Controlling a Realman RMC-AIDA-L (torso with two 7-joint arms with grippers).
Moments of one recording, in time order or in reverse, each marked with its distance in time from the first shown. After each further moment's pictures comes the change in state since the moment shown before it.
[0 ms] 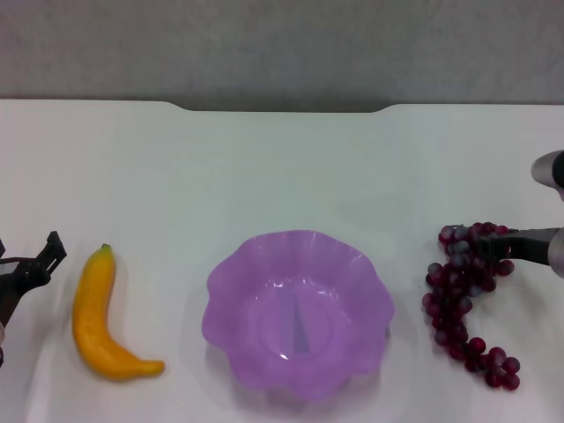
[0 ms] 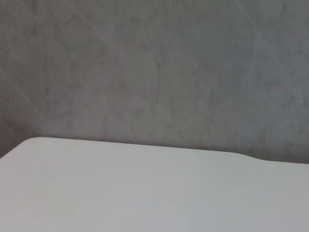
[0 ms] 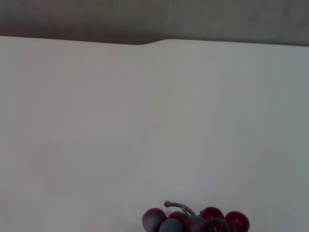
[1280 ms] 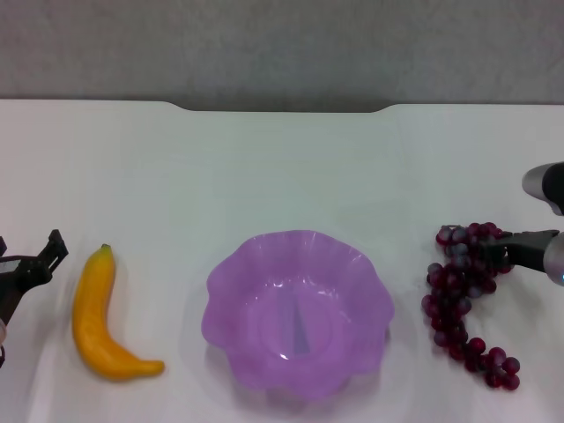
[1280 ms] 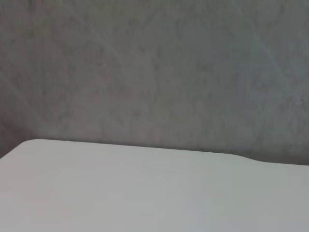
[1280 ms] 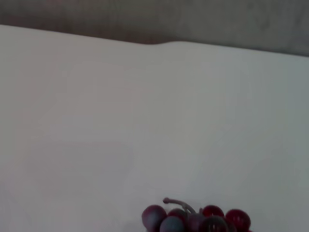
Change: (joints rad) left arm -0.002 0.000 0.000 -0.004 0.000 0.000 0.004; right arm -0.008 0.002 -0.047 -0.024 0.008 -0.066 -0.046
